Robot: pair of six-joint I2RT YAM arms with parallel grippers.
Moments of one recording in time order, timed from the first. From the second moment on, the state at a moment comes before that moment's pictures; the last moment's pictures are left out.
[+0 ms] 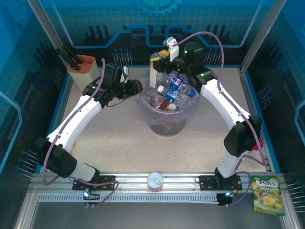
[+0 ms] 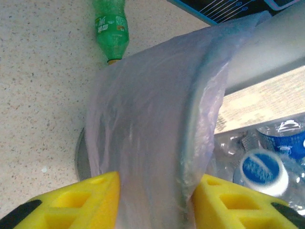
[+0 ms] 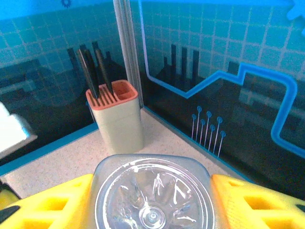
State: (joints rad) left arm -0.37 1.46 1.46 -0.70 0.24 -0.75; right arm 0.43 1.74 1.71 -0.17 -0.45 -0.03
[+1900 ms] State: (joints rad) left arm -0.38 1.51 1.48 -0.66 0.27 -0.72; right arm 0.49 1.71 2.03 -0.59 -0.28 -0.52
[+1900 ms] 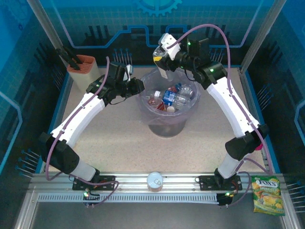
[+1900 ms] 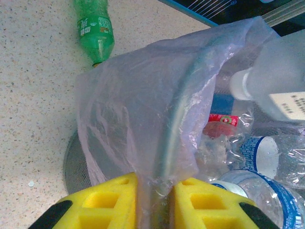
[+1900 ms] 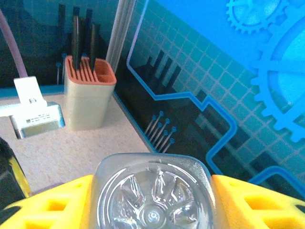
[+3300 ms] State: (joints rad) left arm -0.38 1.51 1.50 -0.69 0.26 -0.72; right arm 0.46 2.04 2.51 -1.04 -0.43 -0.40
